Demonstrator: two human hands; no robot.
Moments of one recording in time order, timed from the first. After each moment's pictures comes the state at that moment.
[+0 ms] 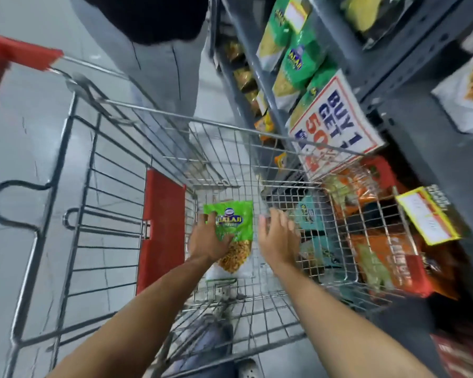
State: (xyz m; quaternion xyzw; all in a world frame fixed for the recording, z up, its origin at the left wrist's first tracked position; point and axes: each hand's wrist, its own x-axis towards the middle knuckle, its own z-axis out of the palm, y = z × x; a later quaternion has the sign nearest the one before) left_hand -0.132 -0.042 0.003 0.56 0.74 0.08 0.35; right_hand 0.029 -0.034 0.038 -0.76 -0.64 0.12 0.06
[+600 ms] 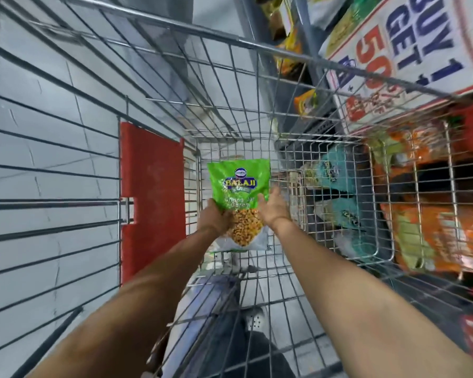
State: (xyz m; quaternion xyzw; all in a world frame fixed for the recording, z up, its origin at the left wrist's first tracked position) left_hand -0.133 -0.034 -0.111 0.37 0.76 0.00 0.54; right_hand 0.012 -0.001 -0.080 -0.78 -0.41 0.46 -0.03
